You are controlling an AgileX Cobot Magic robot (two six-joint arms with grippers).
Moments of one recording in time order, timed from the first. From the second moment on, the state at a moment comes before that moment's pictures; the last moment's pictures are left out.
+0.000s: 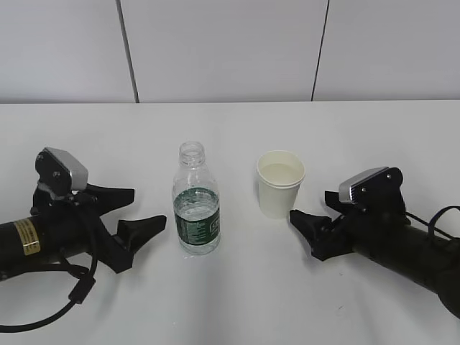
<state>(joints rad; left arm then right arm) -0.20 1.99 -0.48 0.70 -1.14 -0.17 0.15 2.14 -0.54 -0.37 -1.14 0.04</state>
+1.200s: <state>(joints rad) -0.19 1.89 -0.66 0.10 -0.61 0.02 0.14 1.91 -0.65 0.02 -0.64 0.07</state>
